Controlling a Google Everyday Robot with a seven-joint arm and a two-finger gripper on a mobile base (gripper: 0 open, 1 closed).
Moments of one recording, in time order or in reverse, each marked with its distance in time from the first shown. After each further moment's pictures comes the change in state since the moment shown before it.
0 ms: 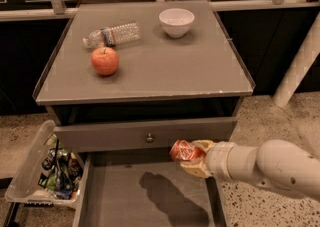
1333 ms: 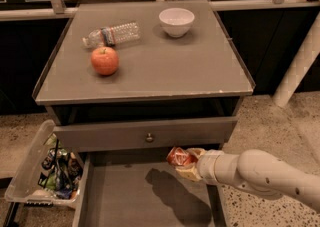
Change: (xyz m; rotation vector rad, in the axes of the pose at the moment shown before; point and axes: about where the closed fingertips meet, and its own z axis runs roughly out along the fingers) arm 0.056 -0.012 0.068 0.021 0.009 0.057
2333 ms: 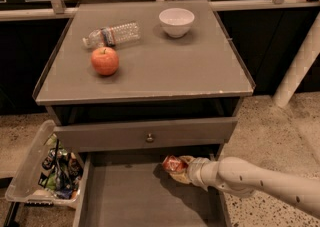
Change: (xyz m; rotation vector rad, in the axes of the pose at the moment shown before) arm 0.077 -0.019 0.116 -0.031 0.003 -0.009
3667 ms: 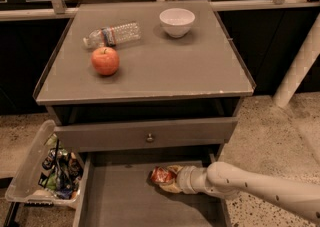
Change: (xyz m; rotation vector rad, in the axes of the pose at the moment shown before) arm 0.023 0.044 0.059 -0.163 -0.028 -0.107
